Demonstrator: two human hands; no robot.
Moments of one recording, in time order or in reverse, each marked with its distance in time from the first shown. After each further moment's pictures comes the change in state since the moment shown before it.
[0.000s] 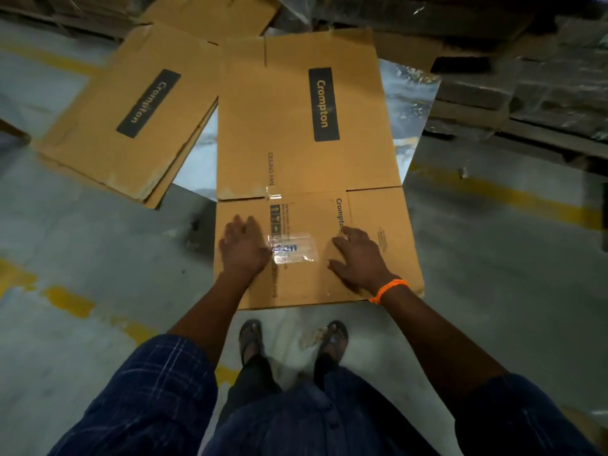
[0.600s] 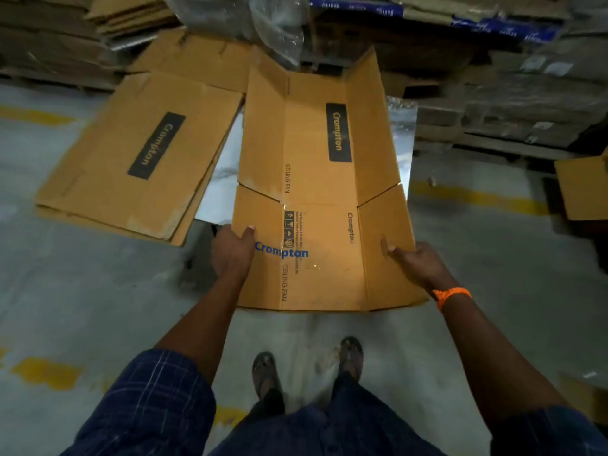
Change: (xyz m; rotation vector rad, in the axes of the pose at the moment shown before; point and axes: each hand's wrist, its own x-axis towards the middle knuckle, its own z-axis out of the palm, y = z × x) left_hand 0.035 -0.069 -0.101 -0.566 0.179 -0.131; right_hand -0.051 -0.039 -0.046 0.914 0.319 0.622
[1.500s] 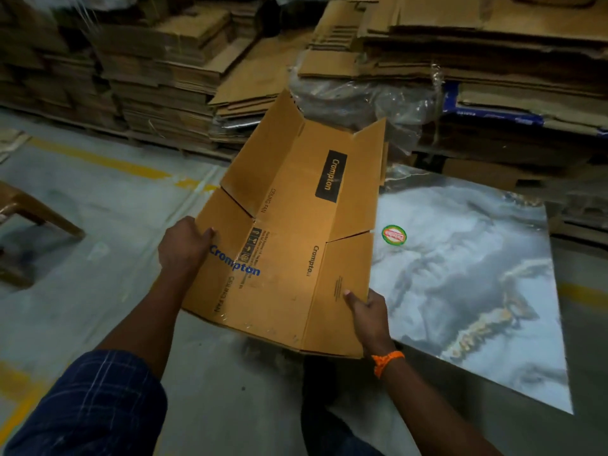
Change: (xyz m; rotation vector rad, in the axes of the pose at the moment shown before) left_hand 0.322 -0.083 -0.297 0.371 0.268 0.159; right_hand -0.015 -0.229 0.376 0.394 -0.023 -0.253
